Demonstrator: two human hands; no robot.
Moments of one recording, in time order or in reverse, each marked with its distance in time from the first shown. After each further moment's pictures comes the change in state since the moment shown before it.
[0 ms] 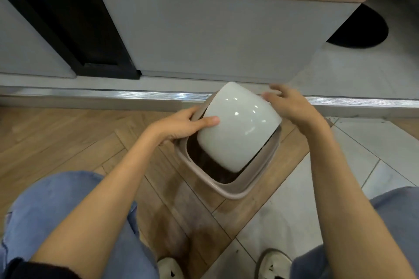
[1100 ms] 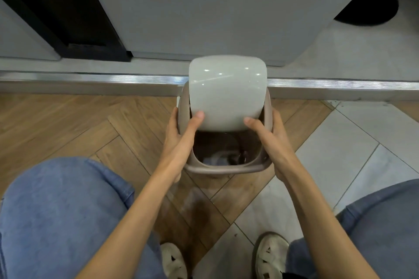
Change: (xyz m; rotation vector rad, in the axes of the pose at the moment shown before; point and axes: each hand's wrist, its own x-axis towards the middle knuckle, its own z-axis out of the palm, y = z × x) left_hand -0.027 -0.050 0.068 -0.555 0.440 -0.006; right_hand -0.065 0.053 0.067 0.444 0.000 -0.027
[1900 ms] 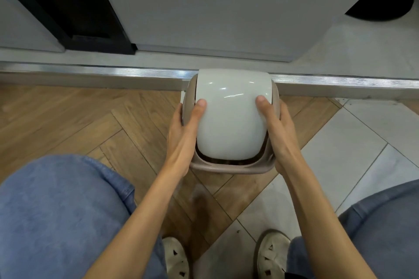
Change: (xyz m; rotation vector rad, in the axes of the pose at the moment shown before) left_hand 0.003 0.001 0.006 -0.029 0.112 -0.005; right_hand 0.002 -0.006 0.011 0.073 0.106 -0.014
